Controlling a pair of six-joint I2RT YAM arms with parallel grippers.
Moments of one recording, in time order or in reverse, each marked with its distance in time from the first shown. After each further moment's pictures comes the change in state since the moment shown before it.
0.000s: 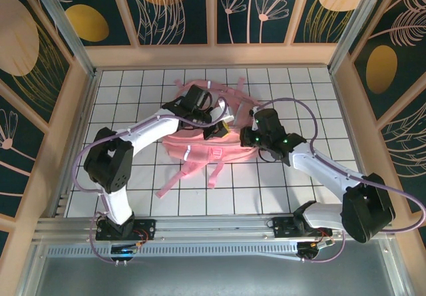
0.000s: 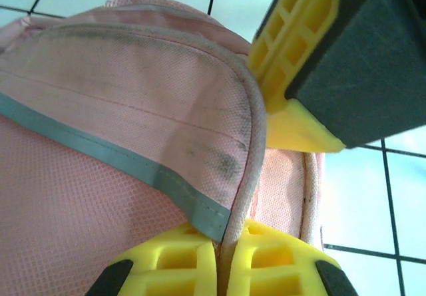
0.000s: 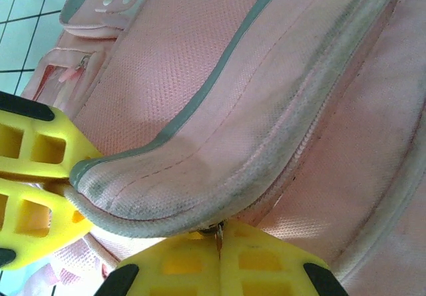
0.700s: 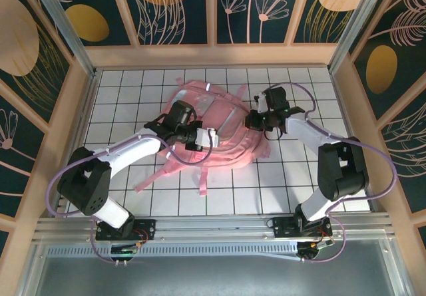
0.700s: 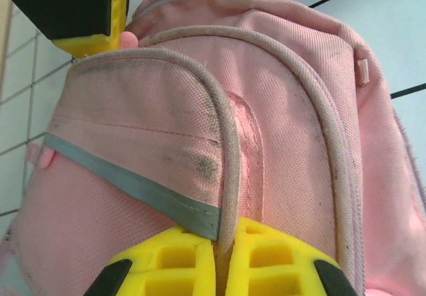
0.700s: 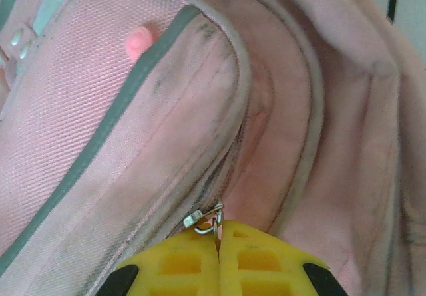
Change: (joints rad) left arm 0.013 -0.259 -0.355 0.155 -0.167 0.594; right arm -0.267 0.359 0.266 -0.113 -0.309 -0.124
